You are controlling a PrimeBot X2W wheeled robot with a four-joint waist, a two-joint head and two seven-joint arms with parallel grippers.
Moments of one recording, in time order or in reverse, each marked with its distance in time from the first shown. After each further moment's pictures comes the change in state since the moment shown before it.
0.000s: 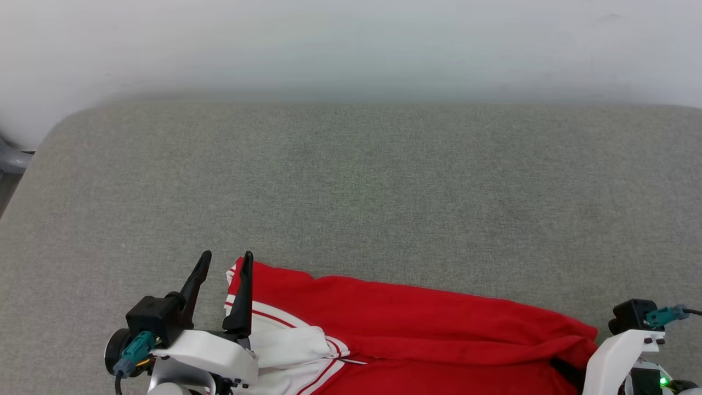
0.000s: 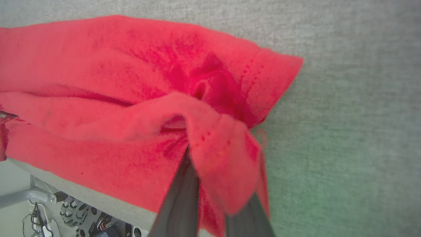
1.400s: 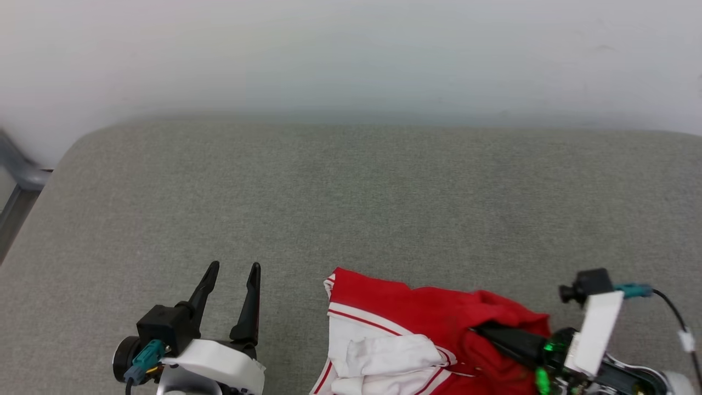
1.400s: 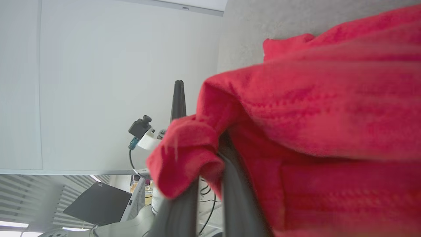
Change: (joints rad) left arm 0.032 -0.042 0.032 0.025 0.058 -0.042 -0.001; right arm -0.030 0.243 -0.203 -0.185 0.756 -0.001 0.448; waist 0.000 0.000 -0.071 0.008
